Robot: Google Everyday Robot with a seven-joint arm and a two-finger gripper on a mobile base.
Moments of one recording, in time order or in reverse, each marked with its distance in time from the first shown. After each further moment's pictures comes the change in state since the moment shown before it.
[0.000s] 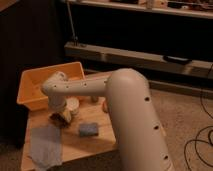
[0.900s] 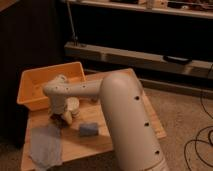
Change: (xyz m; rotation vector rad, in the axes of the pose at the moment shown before) arm 0.003 0.006 0.032 -0.049 -0.048 -0.009
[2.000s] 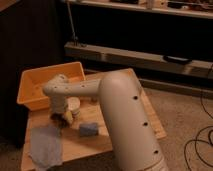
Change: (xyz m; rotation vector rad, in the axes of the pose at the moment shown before) arm 0.005 0.007 -0.002 -0.038 0.016 0.013
